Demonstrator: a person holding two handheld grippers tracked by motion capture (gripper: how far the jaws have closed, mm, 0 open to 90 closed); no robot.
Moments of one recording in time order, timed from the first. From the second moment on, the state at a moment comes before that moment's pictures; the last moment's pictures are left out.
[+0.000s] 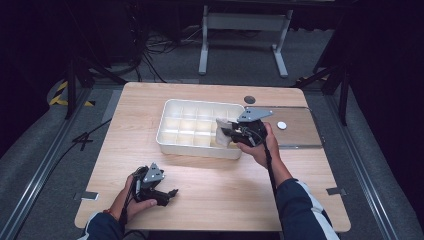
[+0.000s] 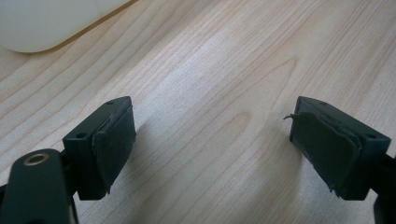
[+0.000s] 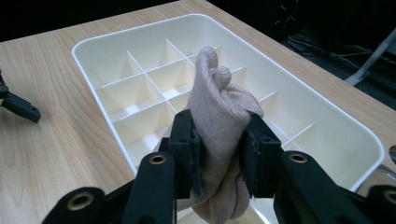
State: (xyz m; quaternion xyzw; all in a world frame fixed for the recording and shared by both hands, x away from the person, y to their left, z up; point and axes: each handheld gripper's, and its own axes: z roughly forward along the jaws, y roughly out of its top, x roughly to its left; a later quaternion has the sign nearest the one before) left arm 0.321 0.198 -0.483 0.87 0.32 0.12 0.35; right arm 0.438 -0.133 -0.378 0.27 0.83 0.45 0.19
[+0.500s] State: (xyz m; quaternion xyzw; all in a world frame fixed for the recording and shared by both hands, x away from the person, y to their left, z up) left arm 0.320 0.198 -0.483 0.87 0.32 0.12 0.35; right arm 0.448 -0.106 -0.408 0.27 0.85 0.39 0.20
